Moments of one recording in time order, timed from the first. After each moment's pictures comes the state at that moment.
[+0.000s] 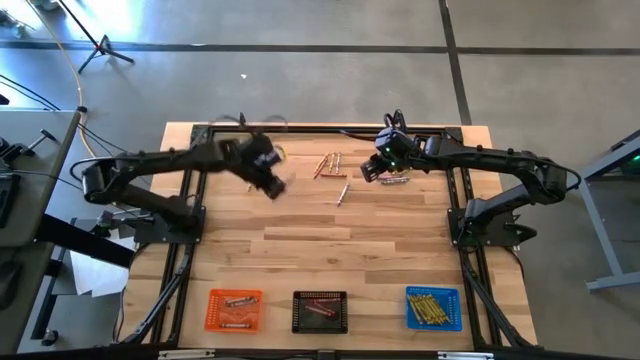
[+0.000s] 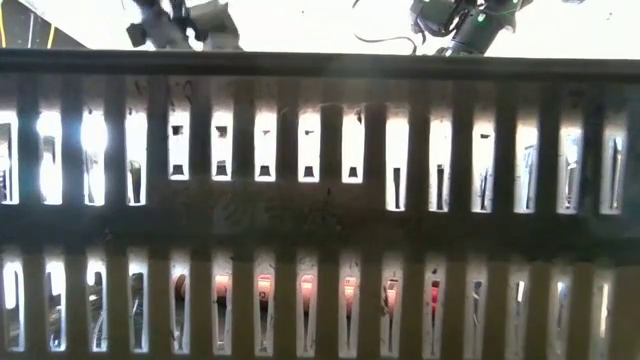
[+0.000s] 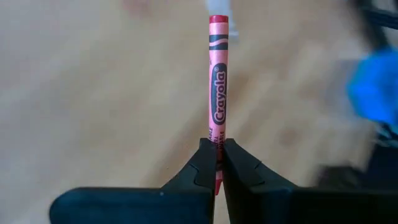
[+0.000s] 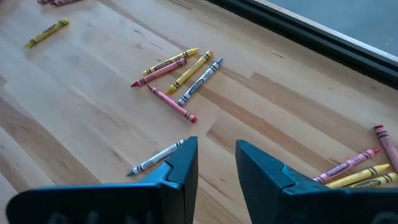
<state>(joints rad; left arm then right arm) 0.37 1.29 0.90 -0.56 0.29 -0.55 -0.37 1.35 1.03 -0.59 0.20 0.54</state>
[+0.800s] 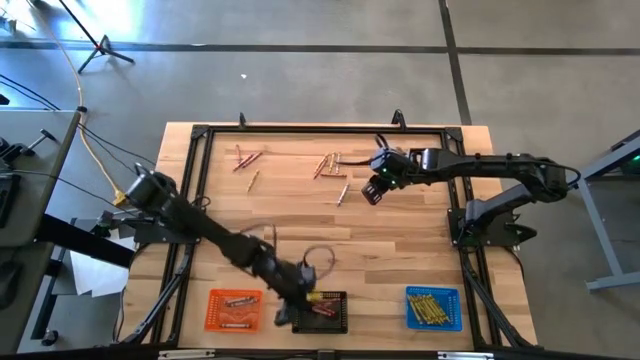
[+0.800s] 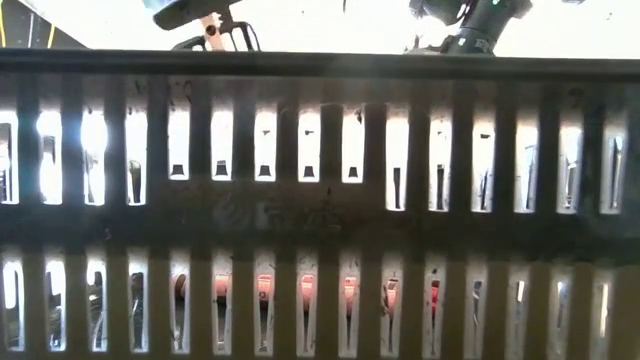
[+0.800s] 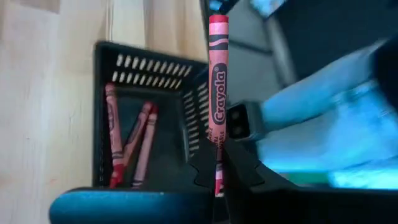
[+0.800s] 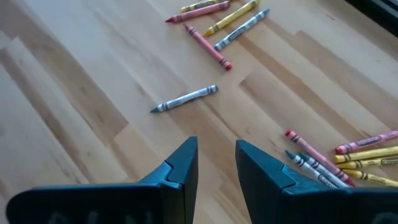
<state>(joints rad) -0.49 1.76 1.11 -0.02 0.14 -0.60 -0.20 1.35 1.03 -0.70 0.18 0.52</state>
